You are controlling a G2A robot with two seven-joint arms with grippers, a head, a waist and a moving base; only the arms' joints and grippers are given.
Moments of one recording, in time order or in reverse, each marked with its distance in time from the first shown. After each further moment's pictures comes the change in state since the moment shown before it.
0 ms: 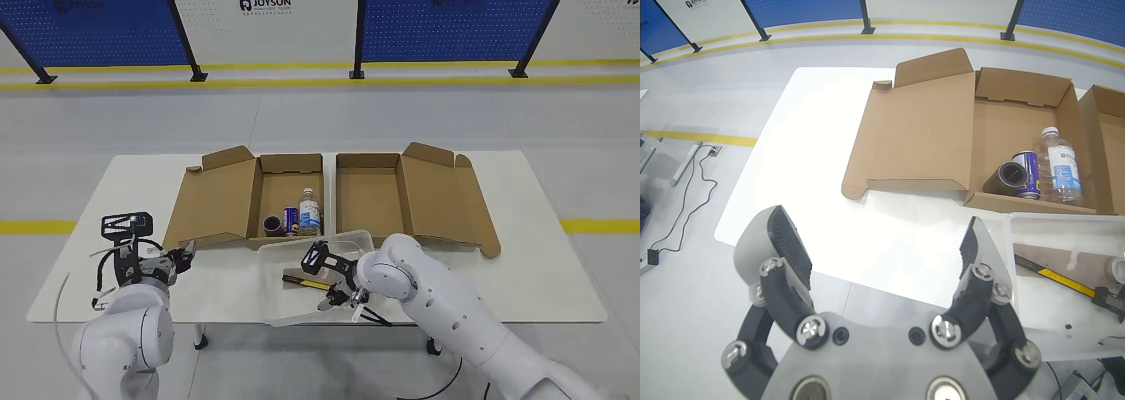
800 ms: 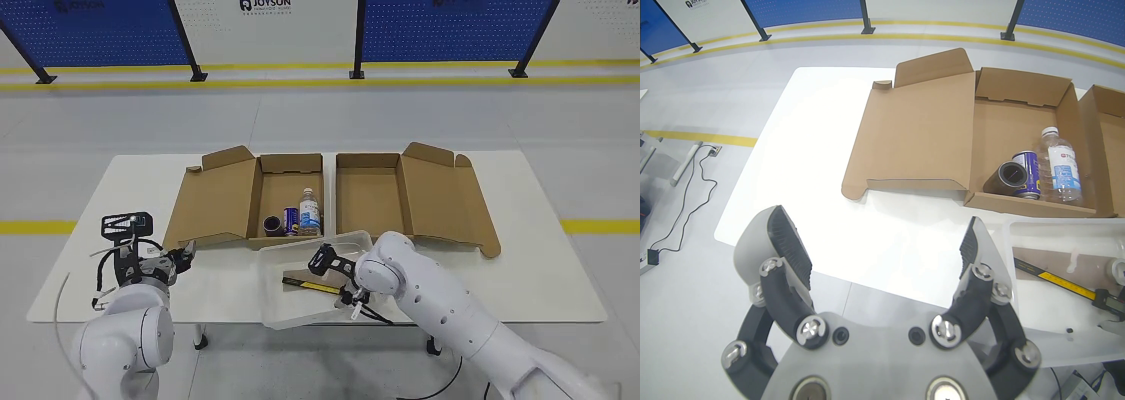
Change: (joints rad) left arm 0.000 0.000 0.000 0.000 0.000 0.000 0.000; right arm 0.054 -0.032 -0.061 0.081 -0.055 0.070 0.144
